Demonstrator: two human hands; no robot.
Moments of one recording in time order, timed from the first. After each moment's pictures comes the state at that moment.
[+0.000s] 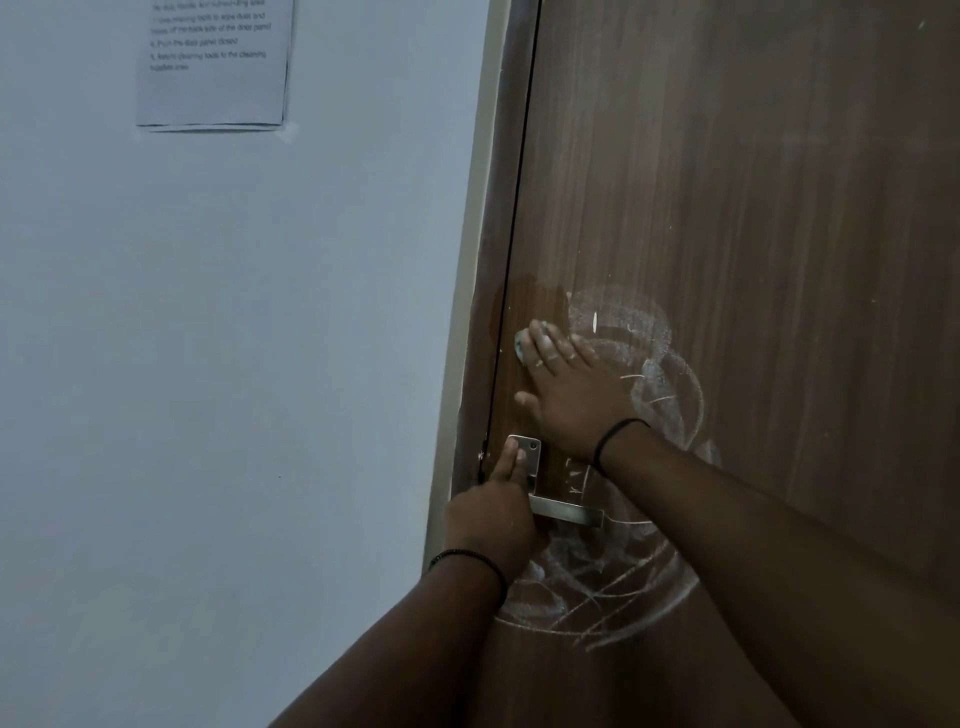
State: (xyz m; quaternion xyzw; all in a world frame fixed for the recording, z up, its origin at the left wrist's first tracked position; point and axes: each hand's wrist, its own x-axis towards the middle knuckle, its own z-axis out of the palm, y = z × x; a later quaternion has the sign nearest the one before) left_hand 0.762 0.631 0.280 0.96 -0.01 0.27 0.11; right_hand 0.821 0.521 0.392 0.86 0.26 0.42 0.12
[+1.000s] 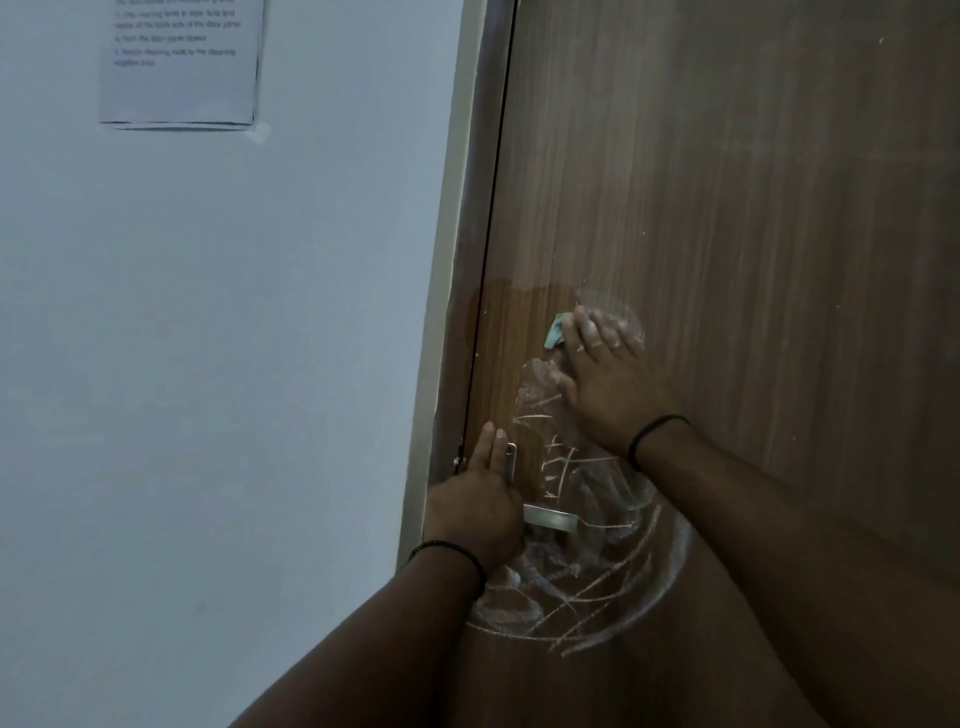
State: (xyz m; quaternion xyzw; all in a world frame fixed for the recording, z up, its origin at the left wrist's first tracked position) left_hand 0.769 0.623 0.289 0.94 -0.01 0.32 0.11; right_hand 0.826 0.462 0.406 0.86 0.18 0.47 0.11
